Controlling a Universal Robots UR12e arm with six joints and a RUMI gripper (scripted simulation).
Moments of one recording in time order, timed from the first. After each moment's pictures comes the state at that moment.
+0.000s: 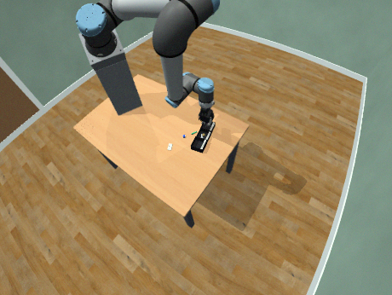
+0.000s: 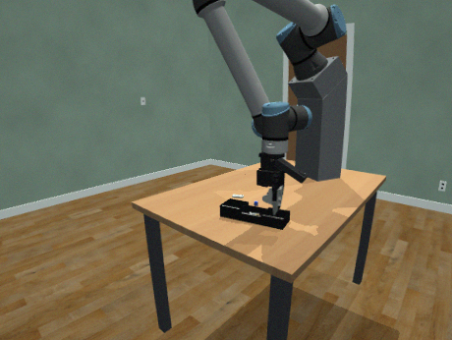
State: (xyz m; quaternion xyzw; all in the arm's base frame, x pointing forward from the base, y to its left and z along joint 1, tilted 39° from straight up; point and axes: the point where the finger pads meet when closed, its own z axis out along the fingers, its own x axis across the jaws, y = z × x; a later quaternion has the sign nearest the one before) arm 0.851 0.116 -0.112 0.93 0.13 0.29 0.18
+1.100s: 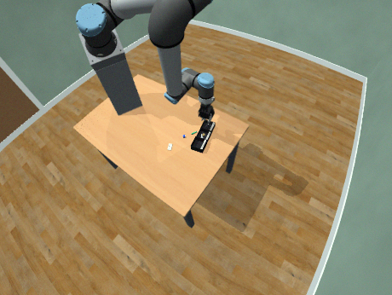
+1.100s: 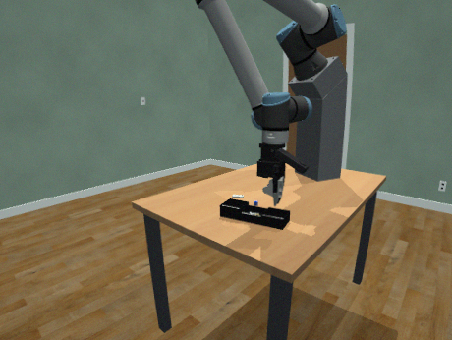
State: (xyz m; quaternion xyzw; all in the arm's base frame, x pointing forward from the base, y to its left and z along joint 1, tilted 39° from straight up) arm 0.832 0.125 -0.087 0.93 0.13 0.29 0.18
